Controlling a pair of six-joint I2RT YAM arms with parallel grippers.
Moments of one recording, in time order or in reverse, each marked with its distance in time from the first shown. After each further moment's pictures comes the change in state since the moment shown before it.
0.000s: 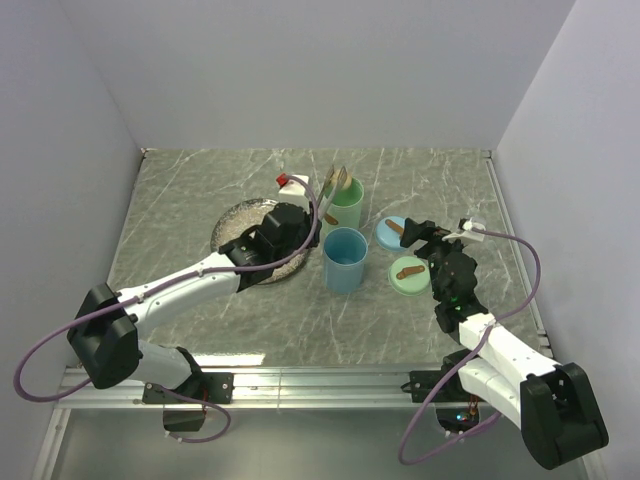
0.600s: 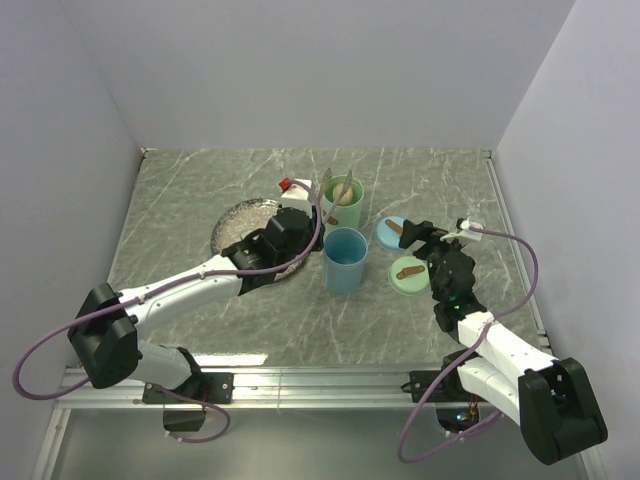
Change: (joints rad) left arm -0.036 0.000 -0.008 -0.018 -0.045 -0.014; right arm 0.000 0.027 0.000 0.001 -0.008 0.000
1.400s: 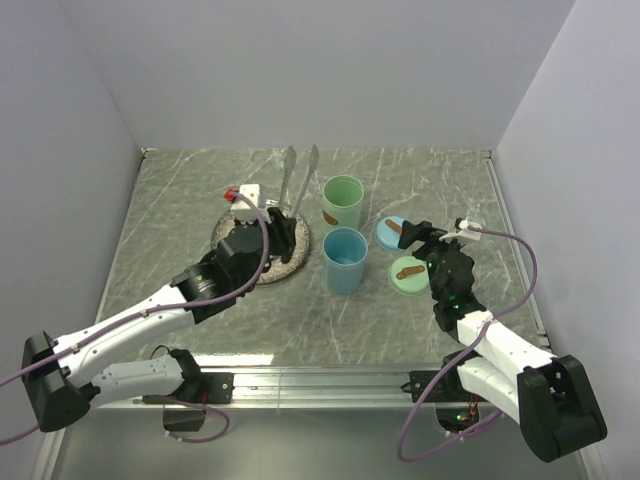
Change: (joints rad) left arm -0.039 -0.333 -0.131 -0.002 -0.172 -0.044; right arm 0.000 0.013 0.000 0.001 -0.005 0.000
